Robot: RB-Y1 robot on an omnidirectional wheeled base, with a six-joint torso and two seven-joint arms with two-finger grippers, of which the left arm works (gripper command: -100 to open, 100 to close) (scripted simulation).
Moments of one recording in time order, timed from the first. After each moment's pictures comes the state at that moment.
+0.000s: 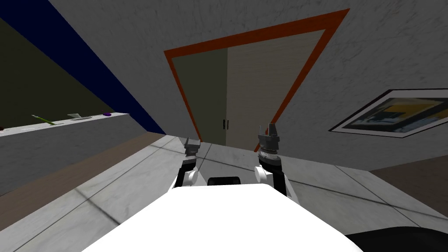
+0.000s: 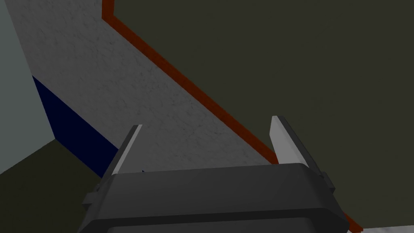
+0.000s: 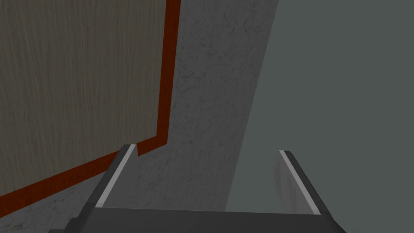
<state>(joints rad) 0.37 0.07 -0.07 -1.81 0.20 -0.54 0.53</state>
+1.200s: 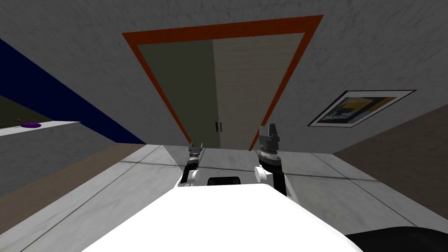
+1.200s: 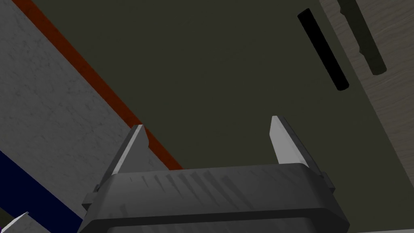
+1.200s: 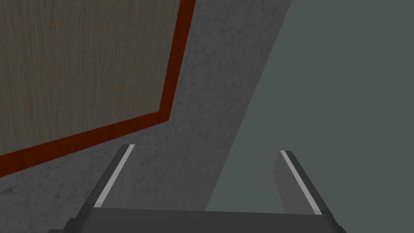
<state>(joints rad) 0.24 0.11 -0.07 -1.47 0.29 -0.61 0.79</state>
